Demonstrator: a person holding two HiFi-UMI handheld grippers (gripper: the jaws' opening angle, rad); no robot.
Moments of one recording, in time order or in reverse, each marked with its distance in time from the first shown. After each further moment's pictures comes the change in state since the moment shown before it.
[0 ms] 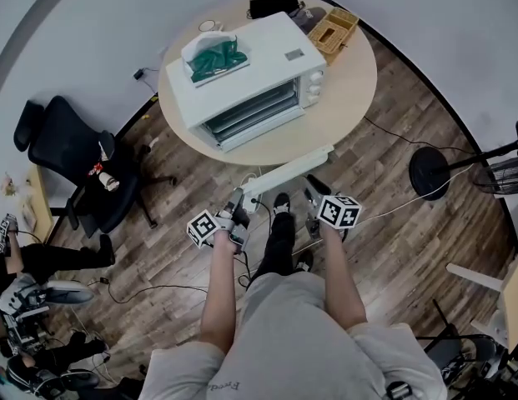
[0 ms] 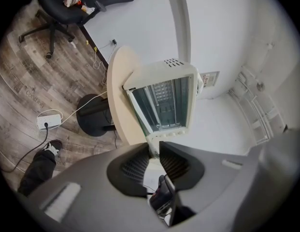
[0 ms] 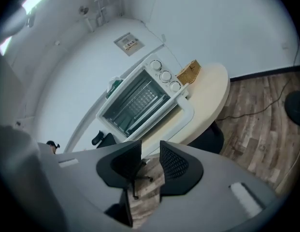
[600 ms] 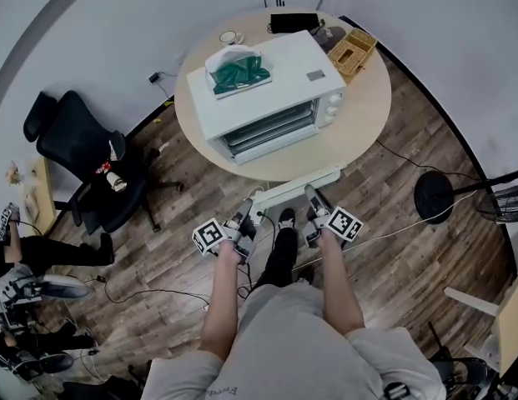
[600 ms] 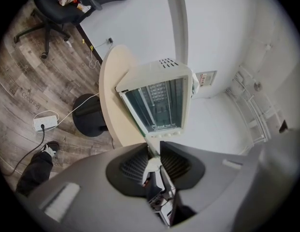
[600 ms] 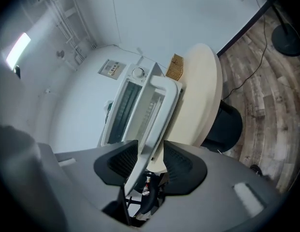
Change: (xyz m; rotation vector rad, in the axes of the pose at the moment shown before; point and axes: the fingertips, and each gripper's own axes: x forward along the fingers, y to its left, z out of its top) left arm 0.001 -0.018 0.011 0.015 0.018 -0.025; right arm 0.035 0.007 0.010 0.399 -0.162 0.167
